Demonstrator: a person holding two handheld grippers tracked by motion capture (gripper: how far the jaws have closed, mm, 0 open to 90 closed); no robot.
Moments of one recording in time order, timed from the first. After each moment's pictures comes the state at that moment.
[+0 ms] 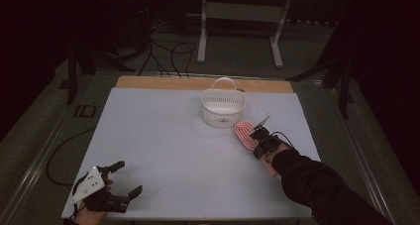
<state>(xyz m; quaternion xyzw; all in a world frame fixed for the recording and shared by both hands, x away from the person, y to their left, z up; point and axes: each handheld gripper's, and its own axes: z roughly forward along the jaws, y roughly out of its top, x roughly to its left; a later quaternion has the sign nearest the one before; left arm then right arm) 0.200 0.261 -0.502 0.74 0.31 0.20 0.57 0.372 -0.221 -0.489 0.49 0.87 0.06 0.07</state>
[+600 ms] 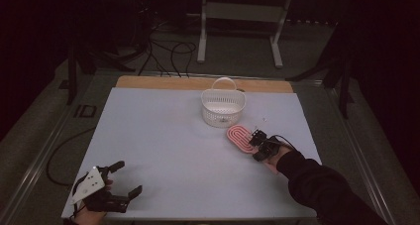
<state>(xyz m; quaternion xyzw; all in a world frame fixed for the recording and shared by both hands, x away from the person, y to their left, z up) 0.200 0.261 -0.502 0.74 0.31 0.20 0.57 0.360 -0.220 -0.489 0.37 0.92 0.09 0.10</state>
